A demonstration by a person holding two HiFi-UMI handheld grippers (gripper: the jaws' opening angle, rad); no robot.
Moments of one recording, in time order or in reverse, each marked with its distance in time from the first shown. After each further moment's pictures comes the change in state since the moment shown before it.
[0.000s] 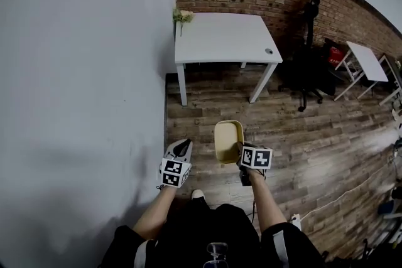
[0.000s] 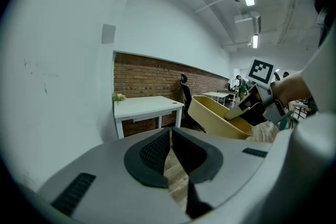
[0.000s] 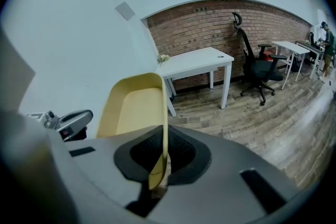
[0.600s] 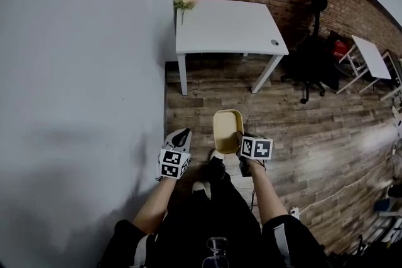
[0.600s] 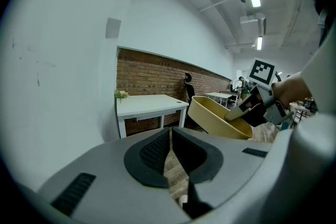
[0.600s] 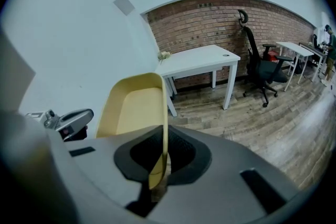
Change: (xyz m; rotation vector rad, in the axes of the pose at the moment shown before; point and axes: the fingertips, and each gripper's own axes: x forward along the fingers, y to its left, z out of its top) left arm 0.035 0.046 0.003 -0.034 0.012 0.008; right arm 0.048 0.010 0.033 -0.013 0.033 0.000
